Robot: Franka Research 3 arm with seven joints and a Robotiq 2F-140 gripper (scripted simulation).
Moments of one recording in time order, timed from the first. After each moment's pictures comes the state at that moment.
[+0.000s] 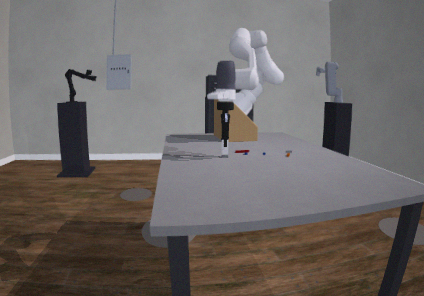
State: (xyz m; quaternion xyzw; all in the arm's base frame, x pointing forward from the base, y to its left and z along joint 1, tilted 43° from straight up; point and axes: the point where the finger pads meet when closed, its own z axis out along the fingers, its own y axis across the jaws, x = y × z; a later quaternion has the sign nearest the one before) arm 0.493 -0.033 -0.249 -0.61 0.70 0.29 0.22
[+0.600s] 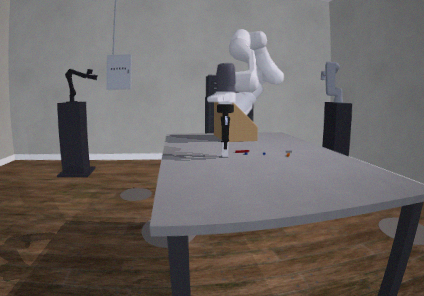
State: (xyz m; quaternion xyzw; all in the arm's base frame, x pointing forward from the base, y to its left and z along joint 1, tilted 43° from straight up) arm 0.491 -0.024 -0.257 -0.61 0.70 0.29 0.22
